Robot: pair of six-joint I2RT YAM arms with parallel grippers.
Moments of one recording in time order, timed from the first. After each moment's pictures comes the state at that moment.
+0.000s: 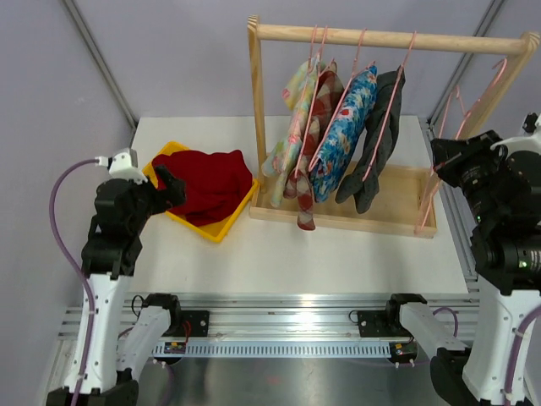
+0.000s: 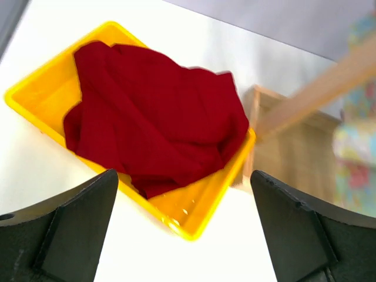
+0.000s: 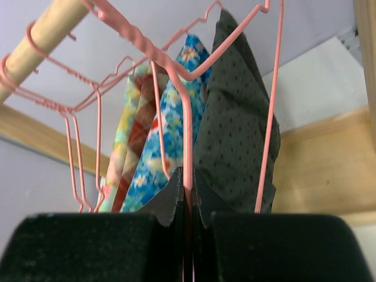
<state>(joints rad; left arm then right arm) -0.06 0.76 1.01 -0.61 0.00 -0.35 -0.01 0.90 1.69 -0.89 0.02 0.64</state>
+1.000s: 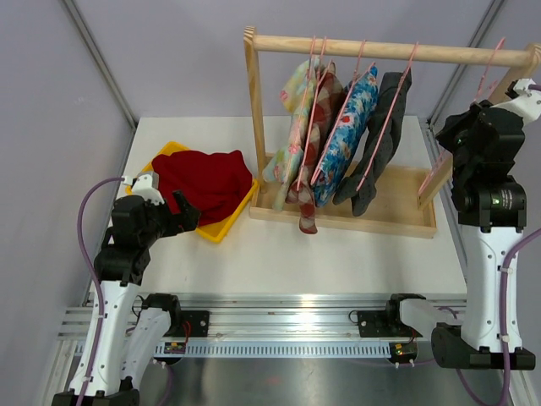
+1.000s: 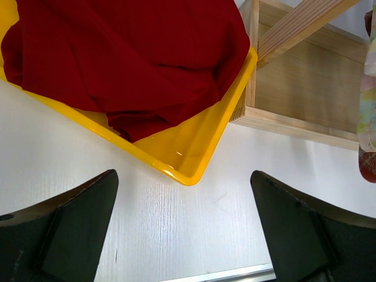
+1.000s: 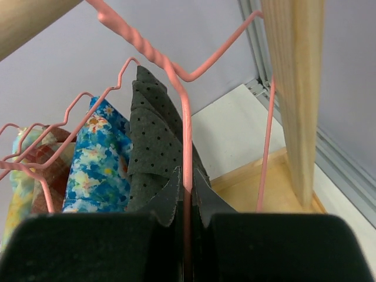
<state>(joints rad) -0.06 0.64 0.79 -0.68 0.16 -0.32 -0.01 1.11 1.65 -0.67 0.32 0.48</state>
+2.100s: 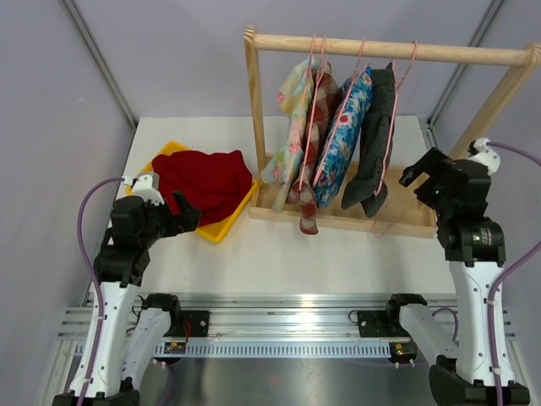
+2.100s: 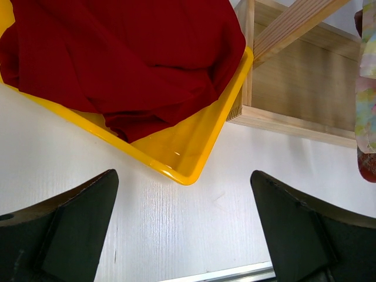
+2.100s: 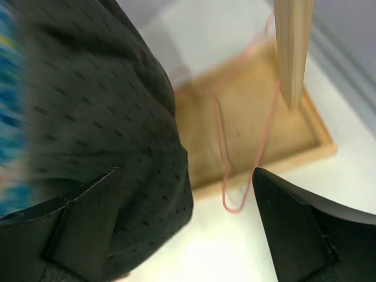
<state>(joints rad) -0.06 0.63 0.79 -0.68 0.17 -0.32 -0.01 0.86 1.30 -0.79 0.21 0.52</state>
